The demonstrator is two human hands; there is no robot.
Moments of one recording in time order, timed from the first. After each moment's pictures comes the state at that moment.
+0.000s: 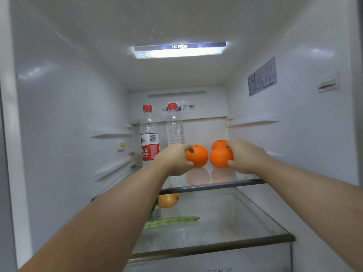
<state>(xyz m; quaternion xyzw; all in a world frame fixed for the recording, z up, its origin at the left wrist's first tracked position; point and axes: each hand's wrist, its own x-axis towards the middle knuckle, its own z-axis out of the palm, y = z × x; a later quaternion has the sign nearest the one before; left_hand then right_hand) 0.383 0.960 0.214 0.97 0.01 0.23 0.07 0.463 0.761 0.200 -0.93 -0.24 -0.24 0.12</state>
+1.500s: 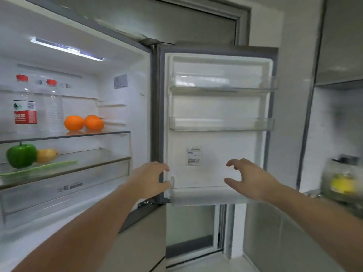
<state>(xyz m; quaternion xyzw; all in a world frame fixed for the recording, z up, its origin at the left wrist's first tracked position) 0.064 0.747 0.074 0.91 -0.36 0.15 0.14 -0.098 0.491 0.094 -0.97 0.11 -0.22 0.08</state>
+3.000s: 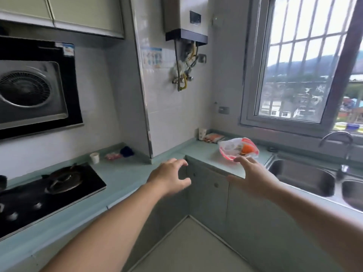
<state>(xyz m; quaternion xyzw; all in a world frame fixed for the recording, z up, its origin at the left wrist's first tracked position) -0.615 0.341 -0.017 0.19 -0.96 -0.14 0.14 -0.759 0.554 -0.022 -0.35 0.91 -0.21 -0.05</state>
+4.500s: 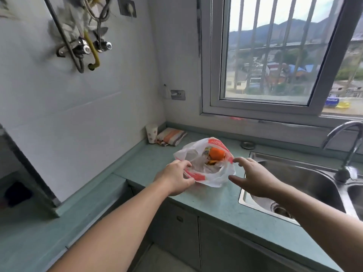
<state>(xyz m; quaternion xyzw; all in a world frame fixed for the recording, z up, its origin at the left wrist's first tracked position) -1.161 0.248 -0.112 0.08 -0.98 -0.20 0.02 -1.228 0.483 -0.107 -0.23 0.94 -0.23 0.03</state>
